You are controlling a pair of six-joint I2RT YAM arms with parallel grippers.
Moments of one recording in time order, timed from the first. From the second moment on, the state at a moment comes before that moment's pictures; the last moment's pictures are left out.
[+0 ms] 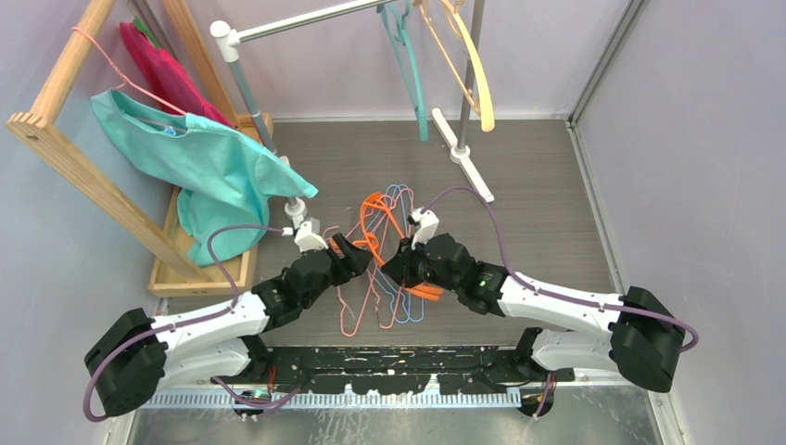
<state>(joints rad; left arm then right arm) -0.89 1.01 0.36 0.21 -0.38 -1.04 1.00 1.14 0.60 0.14 0.05 0.61</state>
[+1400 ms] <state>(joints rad) -0.90 0.74 0.41 0.03 -0.39 -1.03 1.03 1.02 0.63 0.28 0.12 0.63</state>
